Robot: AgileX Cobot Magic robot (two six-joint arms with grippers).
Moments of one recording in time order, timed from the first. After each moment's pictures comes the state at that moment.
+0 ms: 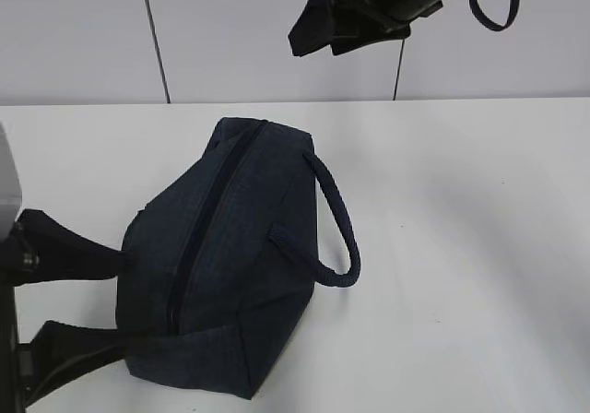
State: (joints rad) left arm -0.54 0.97 -0.48 -0.79 0.45 1.19; right arm 0.32 1.78 -1.64 0.60 0.87 -0.46
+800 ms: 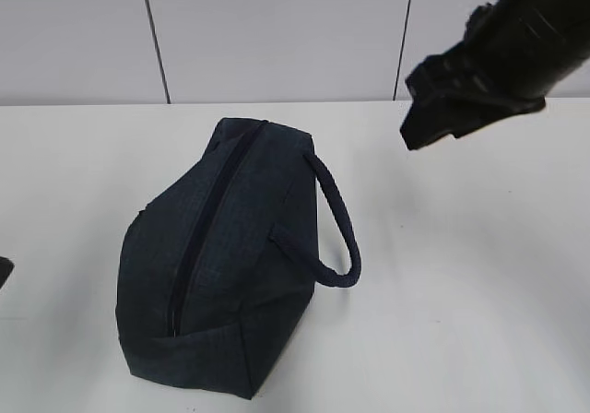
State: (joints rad) left arm -0.54 0.74 -0.67 0.01 0.77 0.20; right arm 0.33 1.47 -1.27 0.20 0.95 -0.15
